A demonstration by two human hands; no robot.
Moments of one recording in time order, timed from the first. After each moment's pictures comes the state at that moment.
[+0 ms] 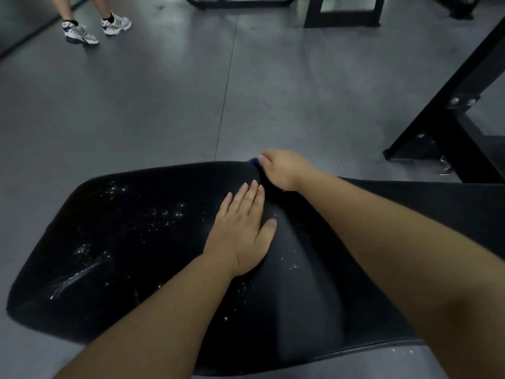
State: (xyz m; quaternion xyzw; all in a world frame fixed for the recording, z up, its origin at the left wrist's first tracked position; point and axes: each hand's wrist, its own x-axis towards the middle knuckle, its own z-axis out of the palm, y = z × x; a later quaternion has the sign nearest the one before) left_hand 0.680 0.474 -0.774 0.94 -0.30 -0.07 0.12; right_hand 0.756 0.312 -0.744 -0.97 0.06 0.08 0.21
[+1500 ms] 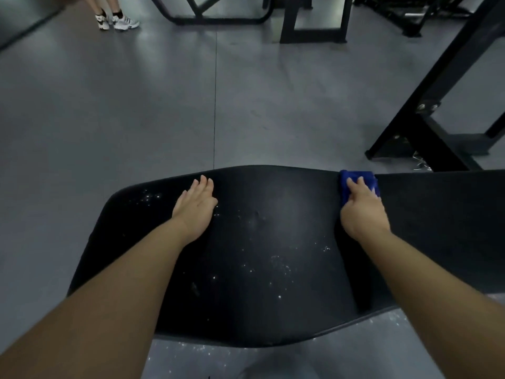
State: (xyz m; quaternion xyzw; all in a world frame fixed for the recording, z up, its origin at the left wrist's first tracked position) left_hand 0.764 0.593 -0.750 0.95 -0.25 -0.15 0.10; right_hand 0.622 0.313 -0.746 -0.89 0.39 -0.04 0.23
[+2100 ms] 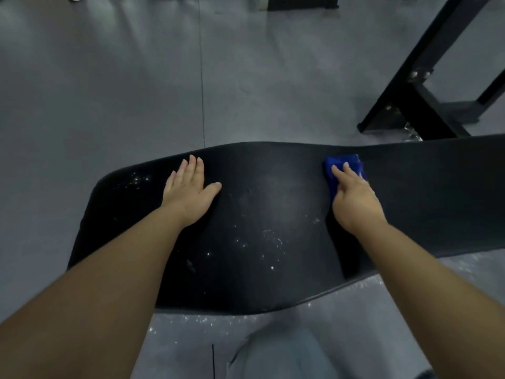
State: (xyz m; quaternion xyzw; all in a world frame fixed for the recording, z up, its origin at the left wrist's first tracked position) left_hand 0.757 0.593 -0.761 0.96 -0.22 -0.15 0.10; right_hand 0.588 0.333 -0.746 -0.91 0.34 -0.03 0.22
